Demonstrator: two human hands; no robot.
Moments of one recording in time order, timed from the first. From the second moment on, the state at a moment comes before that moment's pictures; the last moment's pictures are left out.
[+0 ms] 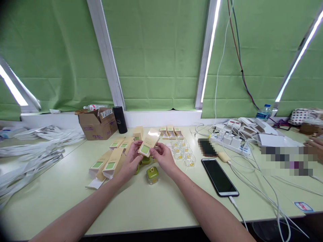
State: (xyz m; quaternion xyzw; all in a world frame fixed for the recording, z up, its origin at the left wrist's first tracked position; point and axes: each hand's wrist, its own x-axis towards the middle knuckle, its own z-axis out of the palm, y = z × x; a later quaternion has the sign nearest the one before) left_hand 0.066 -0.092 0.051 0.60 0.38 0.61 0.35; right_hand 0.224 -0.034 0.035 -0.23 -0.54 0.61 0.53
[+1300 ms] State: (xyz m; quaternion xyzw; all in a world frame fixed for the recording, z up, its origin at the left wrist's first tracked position) left_hand 0.058 -0.095 0.045 0.68 0.47 0.56 0.07; right_hand 0.228 -0.035 0.041 -0.19 -0.41 0.72 0.52
